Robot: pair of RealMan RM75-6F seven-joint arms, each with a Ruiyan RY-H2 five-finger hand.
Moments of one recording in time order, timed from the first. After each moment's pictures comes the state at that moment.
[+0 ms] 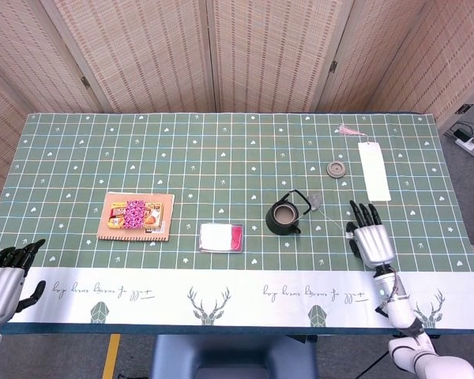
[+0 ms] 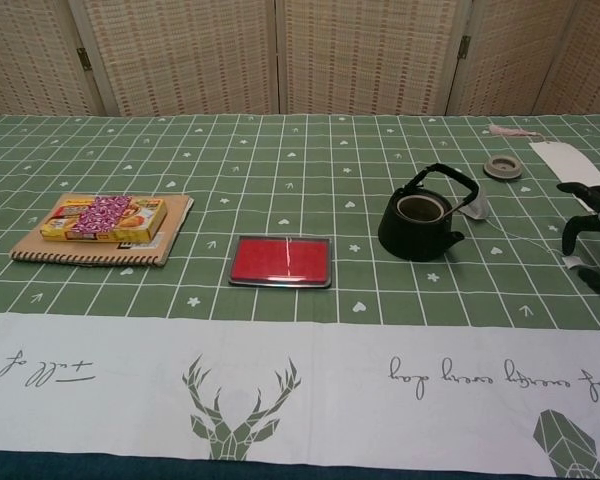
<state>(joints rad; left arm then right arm) -0.12 -1.08 -0.01 -1.63 1.48 1.41 0.12 0.40 -1.91 0.07 -0.40 -1.51 1.21 0.16</state>
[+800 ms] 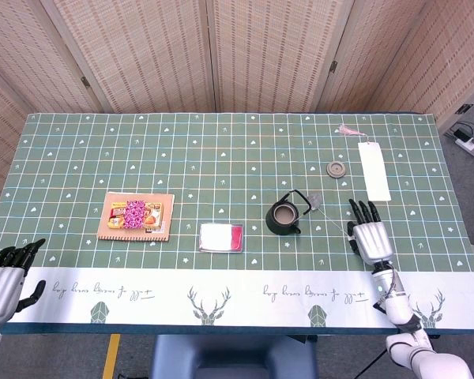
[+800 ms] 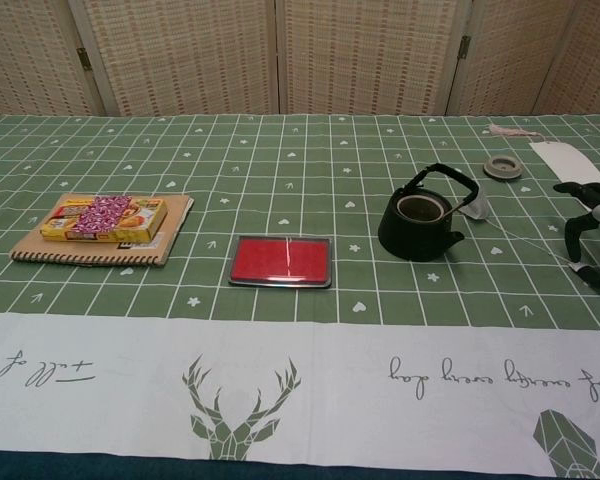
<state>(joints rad) -0.12 -1.08 -0.01 -1.62 1.49 1.41 0.11 0.43 -1.93 0.07 -0.37 -1.49 1.19 0.15</state>
